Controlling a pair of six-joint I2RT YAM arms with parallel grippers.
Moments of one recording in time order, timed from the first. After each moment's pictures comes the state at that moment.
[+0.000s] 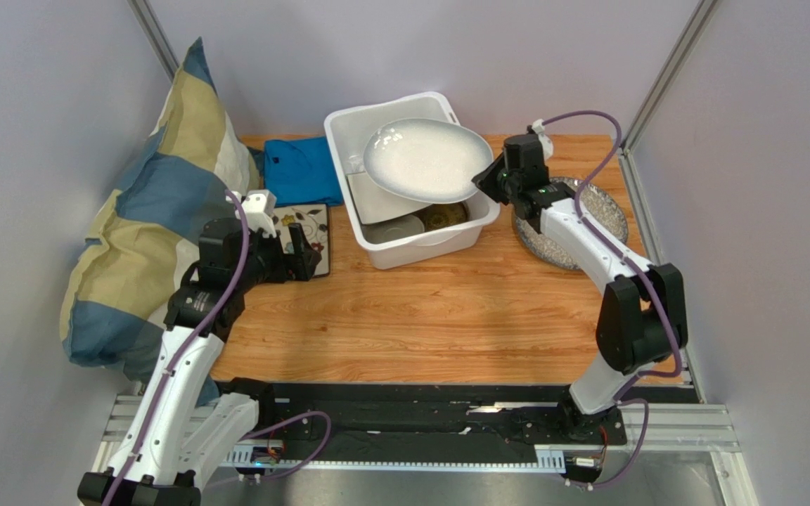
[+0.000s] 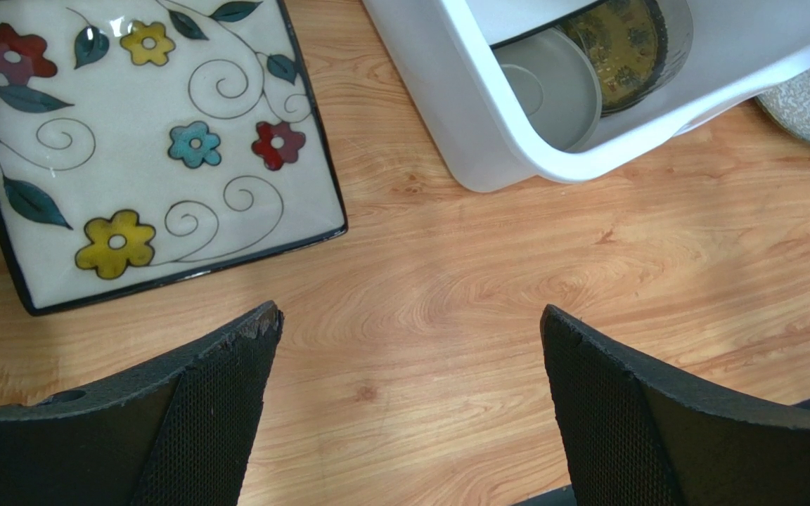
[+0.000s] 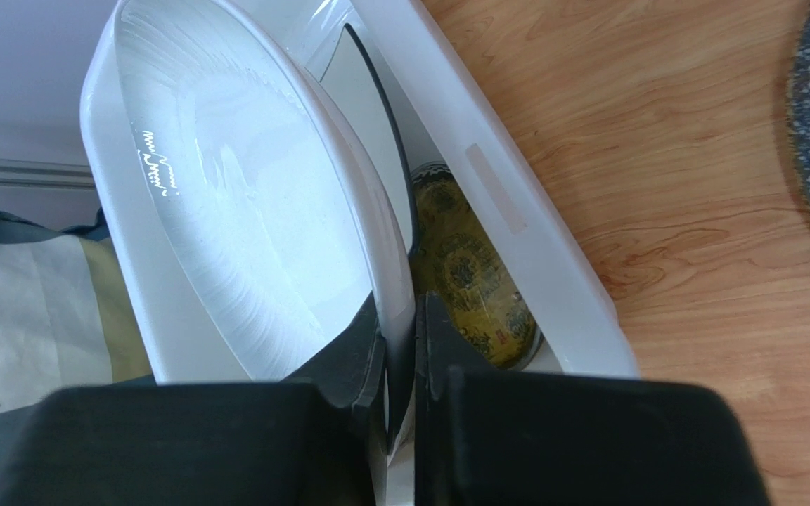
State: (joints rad) left arm -0.17 0.79 0.88 -0.60 0.18 -0.23; right arm 0.32 1.63 1.33 -0.22 0.07 0.87
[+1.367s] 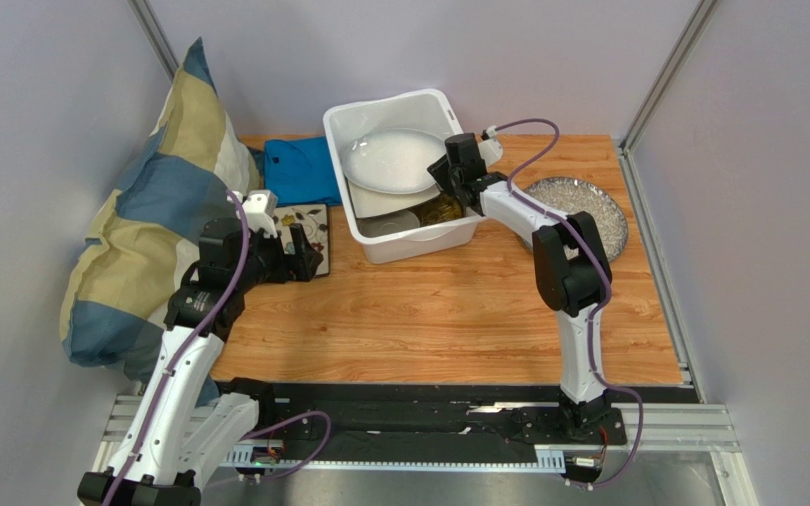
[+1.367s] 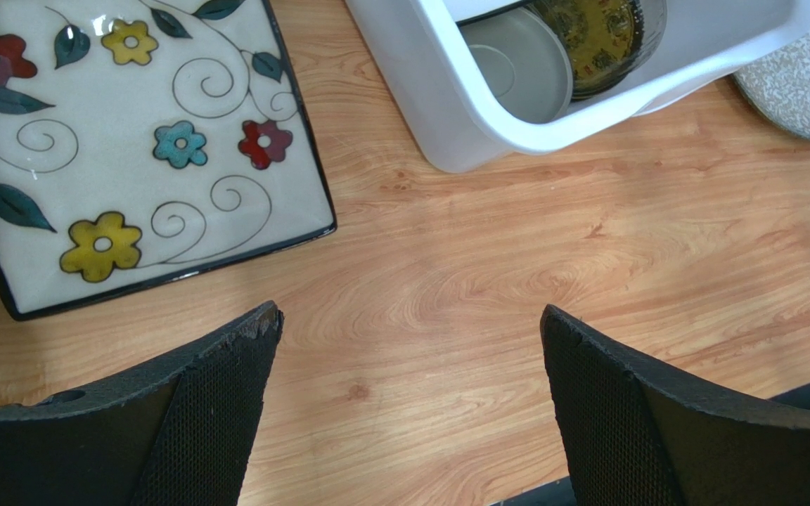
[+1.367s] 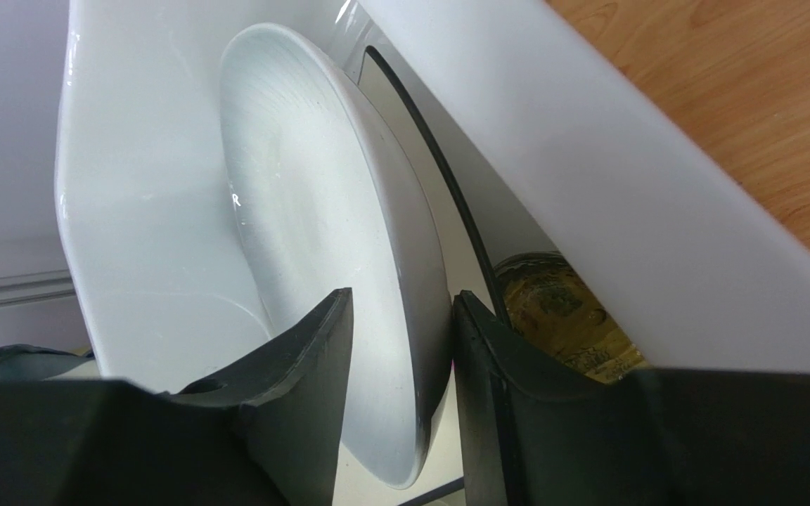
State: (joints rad) left arm -0.17 0.79 0.88 -0.60 0.20 -0.23; right arm 0.45 2.14 1.68 -0.09 0.23 1.13
